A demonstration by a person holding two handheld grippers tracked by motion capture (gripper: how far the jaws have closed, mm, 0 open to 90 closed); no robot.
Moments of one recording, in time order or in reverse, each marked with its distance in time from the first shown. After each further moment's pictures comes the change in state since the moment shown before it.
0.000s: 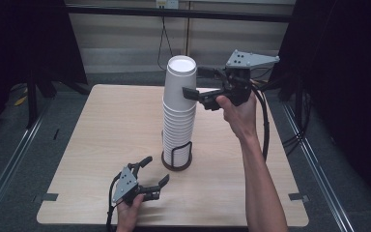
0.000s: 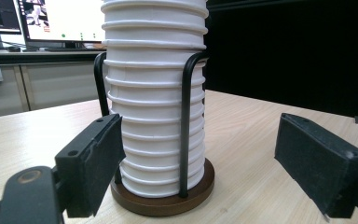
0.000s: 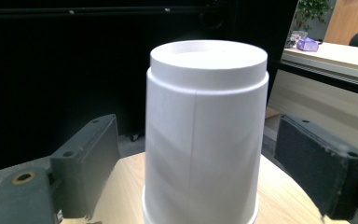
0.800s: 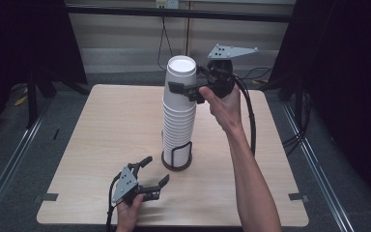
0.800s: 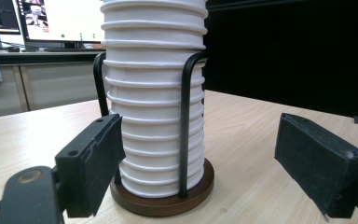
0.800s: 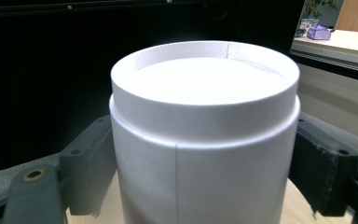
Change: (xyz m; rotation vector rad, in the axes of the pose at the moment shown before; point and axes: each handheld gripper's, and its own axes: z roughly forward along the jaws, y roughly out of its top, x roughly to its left) left arm 0.000 0.000 0.000 -0.002 -0.003 -0.001; right arm -0.008 0.003 0.036 0.023 0.029 0.034
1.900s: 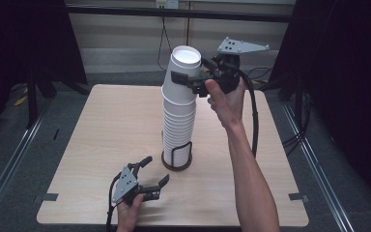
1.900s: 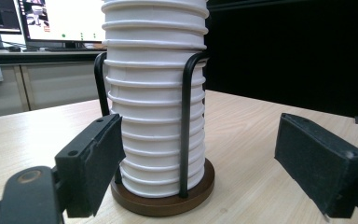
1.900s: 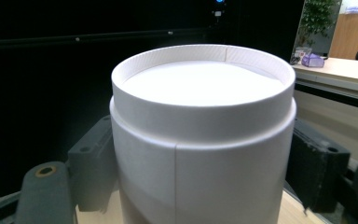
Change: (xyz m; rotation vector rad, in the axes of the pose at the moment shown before) left arm 0.000 0.000 0.000 0.002 0.004 -0.001; right arm 0.001 0.012 -0.012 -0.118 0.004 0.006
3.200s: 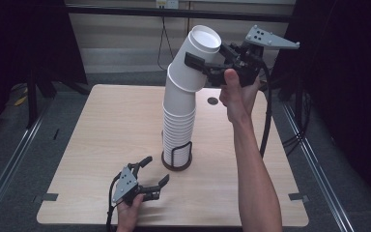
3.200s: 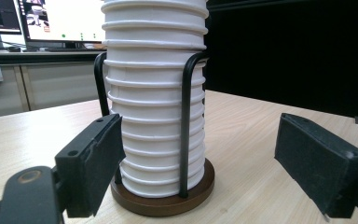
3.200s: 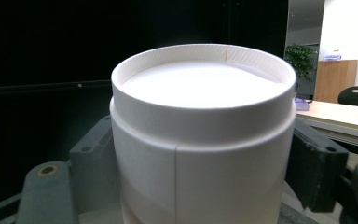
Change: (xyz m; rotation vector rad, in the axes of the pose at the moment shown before) left arm 0.000 0.000 0.000 -0.002 -0.001 0.000; right arm 0.005 0.025 -0.033 -0.187 -0.026 -0.009
